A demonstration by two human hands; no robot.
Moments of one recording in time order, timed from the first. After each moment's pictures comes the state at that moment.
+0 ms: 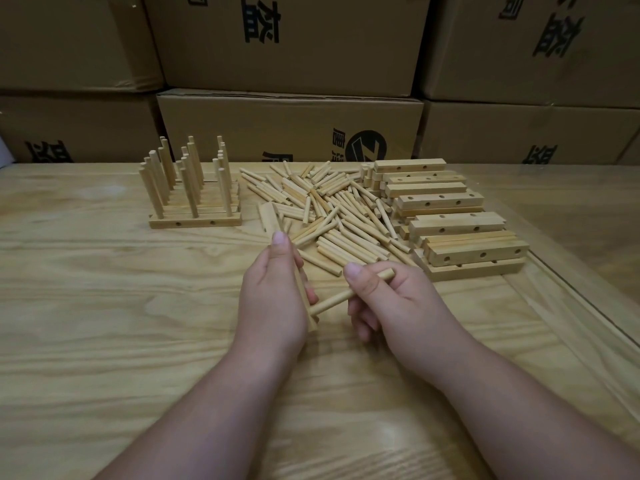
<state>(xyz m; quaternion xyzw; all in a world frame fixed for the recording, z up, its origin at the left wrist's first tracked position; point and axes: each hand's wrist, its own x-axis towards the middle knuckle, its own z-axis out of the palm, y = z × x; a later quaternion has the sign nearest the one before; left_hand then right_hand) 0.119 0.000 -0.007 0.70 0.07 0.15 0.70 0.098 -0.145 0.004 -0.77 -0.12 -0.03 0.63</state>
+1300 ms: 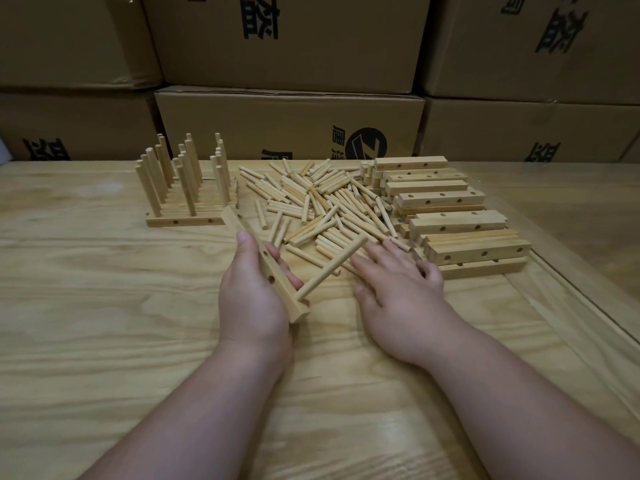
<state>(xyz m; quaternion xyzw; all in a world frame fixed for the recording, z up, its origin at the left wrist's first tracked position) 0.125 0.000 0.000 0.47 0.14 0.13 0.86 0.132 -0.164 -0.024 -0.98 -0.09 -0.09 0.16</state>
